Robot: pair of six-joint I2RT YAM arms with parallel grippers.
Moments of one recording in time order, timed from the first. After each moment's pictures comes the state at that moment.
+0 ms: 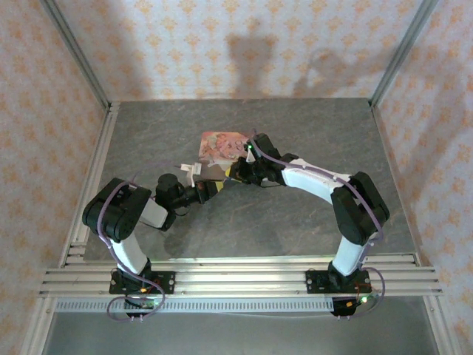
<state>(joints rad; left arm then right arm) -0.29 1.74 0.36 1.16 0.72 -0.72 0.64 1.75 1.18 -0.26 -0.41 0.88</state>
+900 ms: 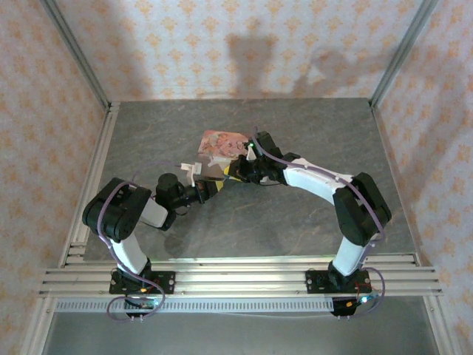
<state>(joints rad) -0.29 1.74 0.36 1.16 0.71 -0.69 0.64 1.73 1.18 -0.23 -0.46 0.91</state>
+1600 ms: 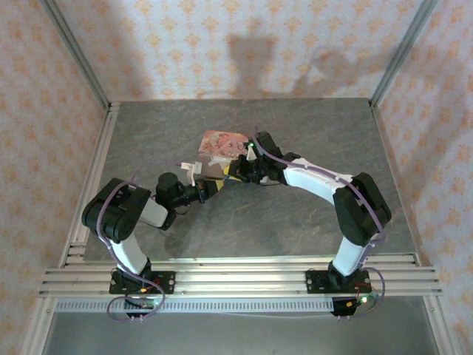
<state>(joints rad) -0.29 1.74 0.37 1.15 0.71 -0.67 0.63 1.73 1.18 -0.23 -0.47 0.91</state>
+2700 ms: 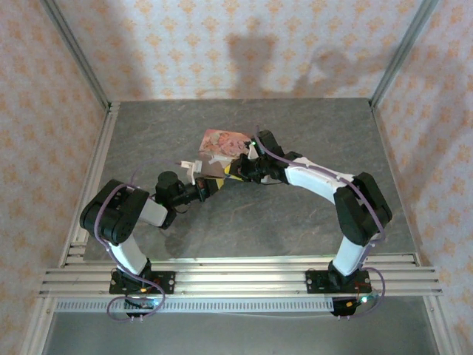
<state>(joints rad) -0.30 1.71 0.38 1.13 0.70 -0.67 0.62 1.73 1.18 -0.23 -0.51 0.91</state>
